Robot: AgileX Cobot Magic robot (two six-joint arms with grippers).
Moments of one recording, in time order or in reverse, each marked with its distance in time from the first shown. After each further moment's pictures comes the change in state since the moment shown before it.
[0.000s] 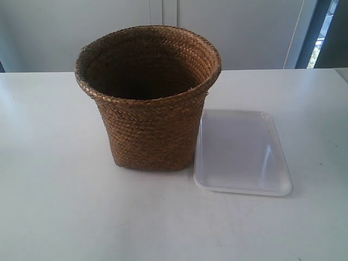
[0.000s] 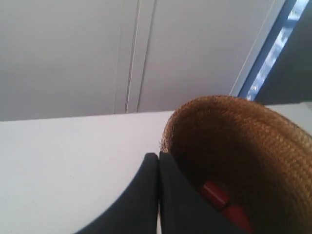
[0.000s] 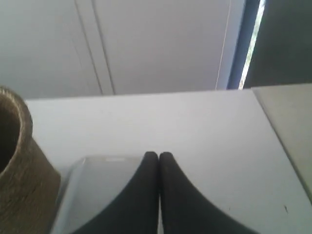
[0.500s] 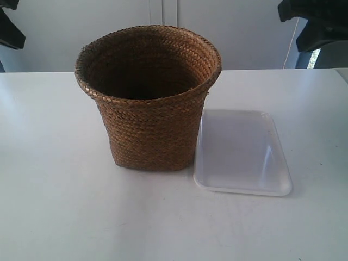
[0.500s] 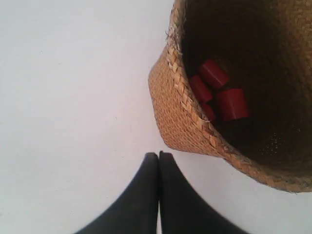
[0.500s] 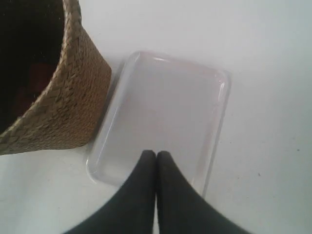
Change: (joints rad) left arm 0.069 0.437 -0.443 0.058 0.658 -0.038; right arm 0.000 0.410 -0.334 0.370 0.398 -0.297
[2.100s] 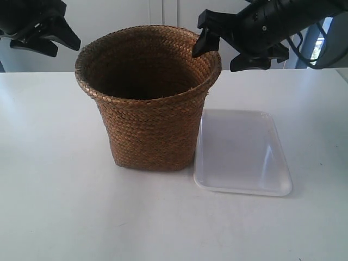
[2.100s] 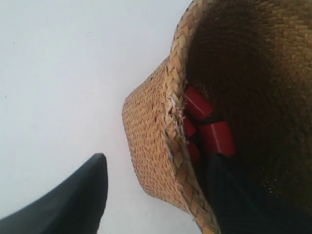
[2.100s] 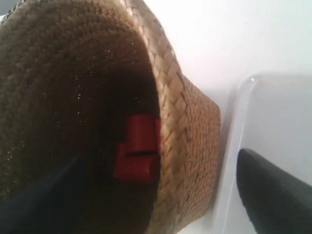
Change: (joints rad) left arm 0.000 0.309 -0.166 -0.180 -0.050 0.090; right arm 0.092 0.302 -0.020 0.399 -0.316 -0.041
